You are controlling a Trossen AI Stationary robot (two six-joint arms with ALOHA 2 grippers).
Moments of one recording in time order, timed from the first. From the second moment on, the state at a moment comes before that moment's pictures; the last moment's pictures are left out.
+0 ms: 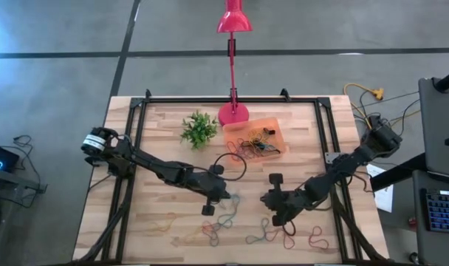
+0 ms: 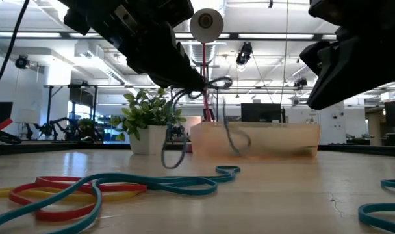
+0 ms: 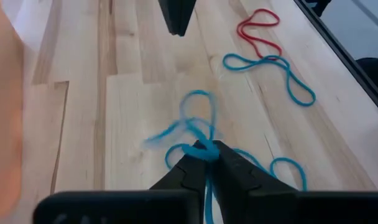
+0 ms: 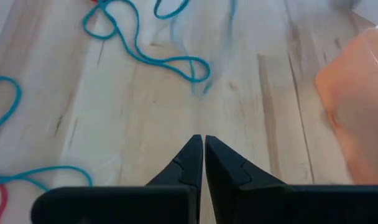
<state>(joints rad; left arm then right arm) -0.27 1.67 0.95 0.13 -0.03 -0.10 0.61 1.54 0.77 -0.20 0.50 0.37</state>
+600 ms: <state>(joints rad) -0.28 1.69 0.94 0.11 -0.03 -0.13 0.61 1.55 0.77 -0.14 0.49 0.39</state>
